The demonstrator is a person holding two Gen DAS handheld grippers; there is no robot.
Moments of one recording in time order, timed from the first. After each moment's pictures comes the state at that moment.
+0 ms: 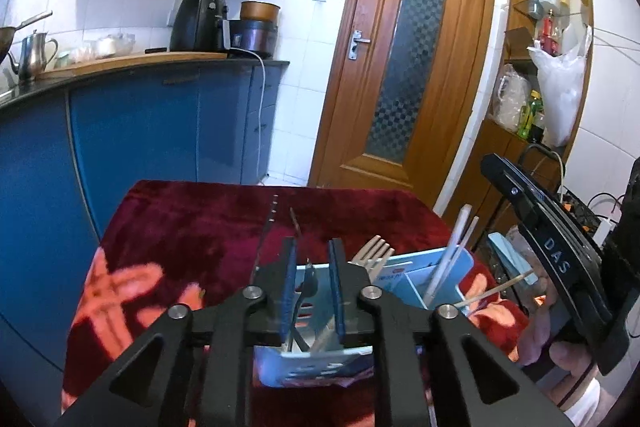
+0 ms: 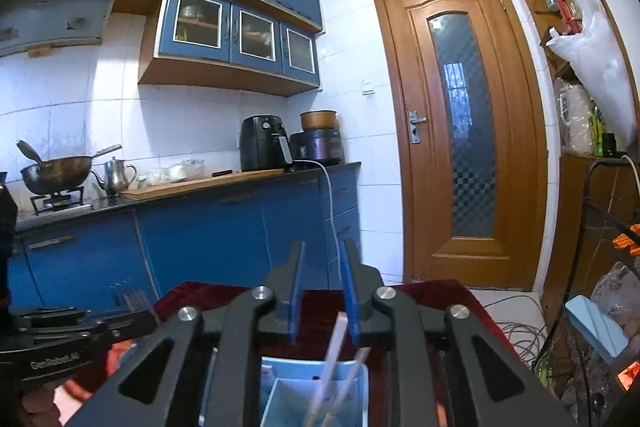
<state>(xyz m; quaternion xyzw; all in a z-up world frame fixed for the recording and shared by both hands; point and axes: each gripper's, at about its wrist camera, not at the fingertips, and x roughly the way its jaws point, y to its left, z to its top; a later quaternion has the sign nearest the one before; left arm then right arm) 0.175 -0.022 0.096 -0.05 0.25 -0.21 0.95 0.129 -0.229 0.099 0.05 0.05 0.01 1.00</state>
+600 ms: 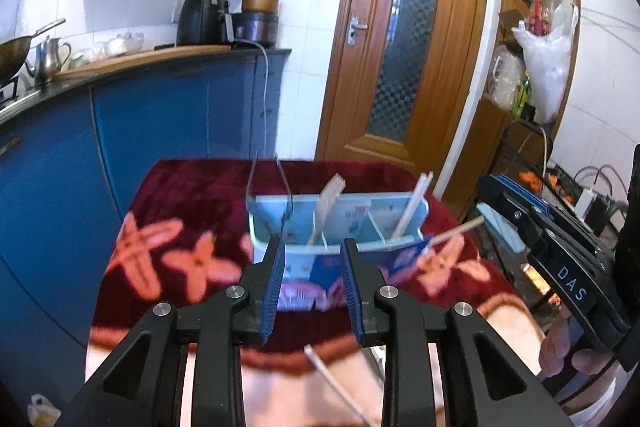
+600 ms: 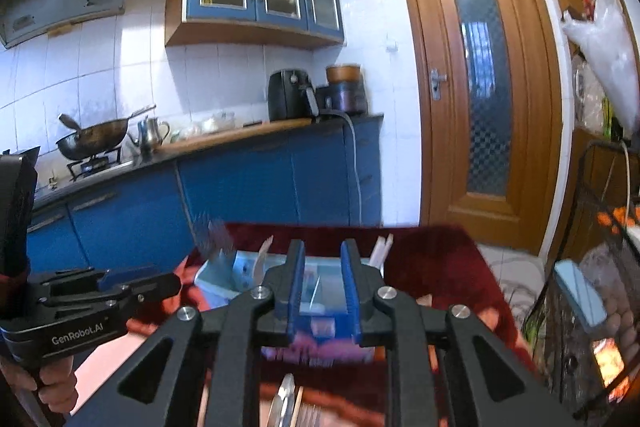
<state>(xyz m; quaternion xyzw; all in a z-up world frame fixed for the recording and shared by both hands) 0.084 -0.021 0.110 -0.02 0.28 -0.19 0.94 0.055 -0.220 0.105 0.04 0.16 0.06 0.98</state>
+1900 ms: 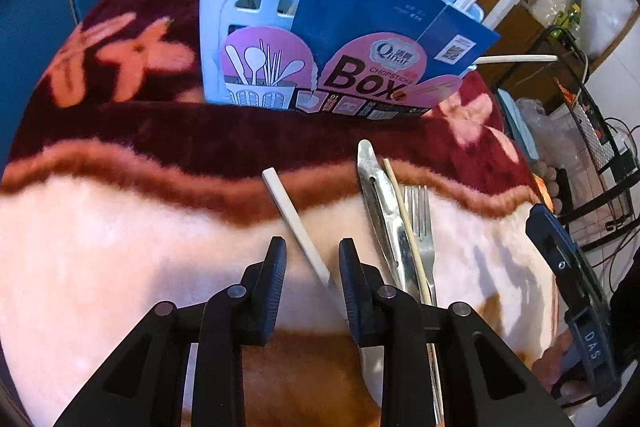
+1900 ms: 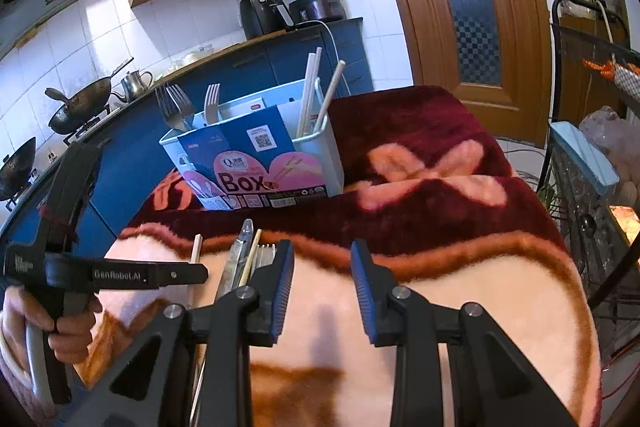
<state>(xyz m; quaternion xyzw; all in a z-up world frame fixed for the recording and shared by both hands) 0.112 -0.058 -0.015 -0.05 0.55 -0.18 0.82 0.013 -0.273 0.001 0.12 0.30 0.07 0.94</state>
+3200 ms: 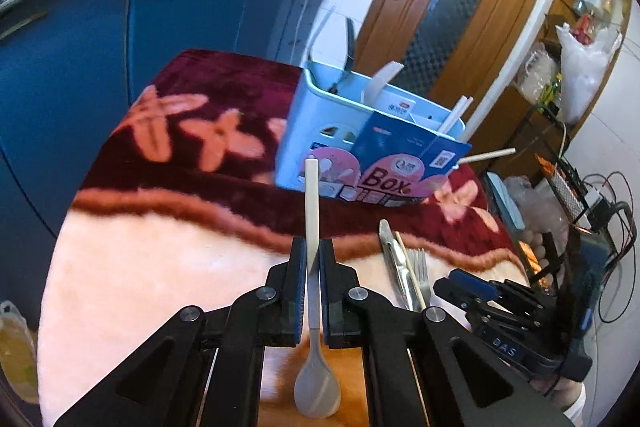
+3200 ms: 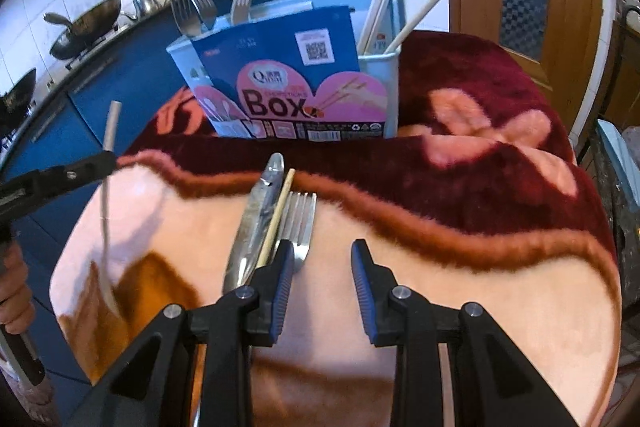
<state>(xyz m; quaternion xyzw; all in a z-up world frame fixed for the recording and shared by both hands) 0.069 0.018 0.039 -0.11 0.39 -0.16 0.90 0.055 -0.225 -0.023 0.05 0.43 0.12 0.89</state>
